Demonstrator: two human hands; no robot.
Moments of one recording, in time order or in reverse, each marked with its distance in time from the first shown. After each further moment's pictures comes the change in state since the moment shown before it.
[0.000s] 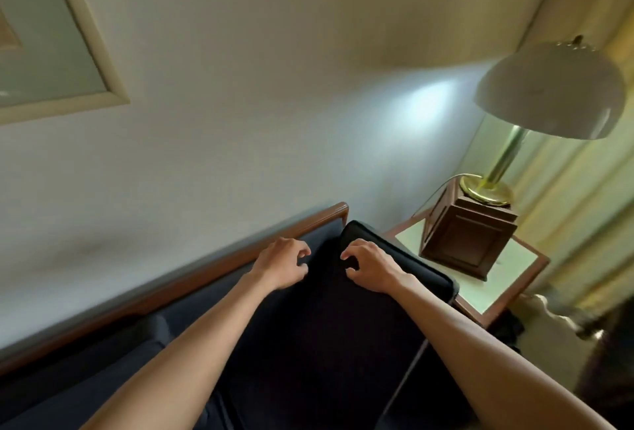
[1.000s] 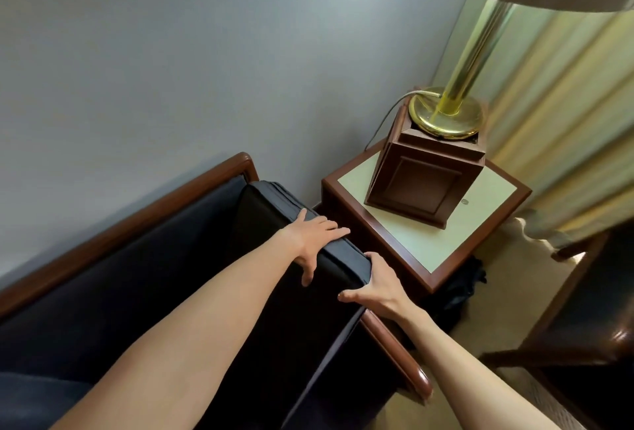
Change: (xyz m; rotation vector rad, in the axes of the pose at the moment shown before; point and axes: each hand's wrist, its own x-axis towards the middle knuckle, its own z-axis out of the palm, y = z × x) left_hand 0.285 0.196 0.238 0.600 -0.716 0.424; right_hand 0.004 0.341 0.069 0.612 -0.098 0.457
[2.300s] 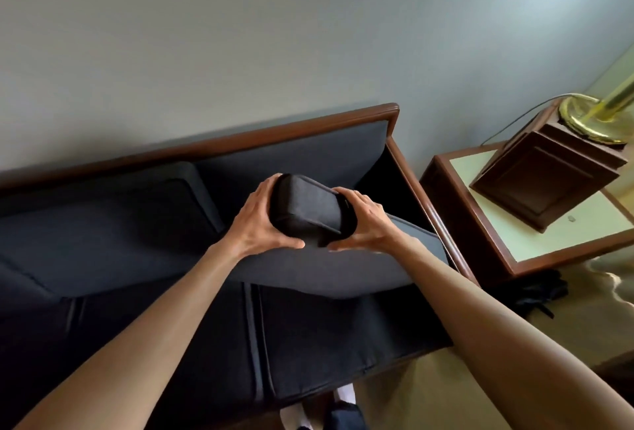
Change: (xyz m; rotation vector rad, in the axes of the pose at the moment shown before) left_hand -0.389 0.045 0.249 -1.022 0.999 -0.624; right_hand -0.154 -0.164 0.180 -0.439 -0.228 -0.772
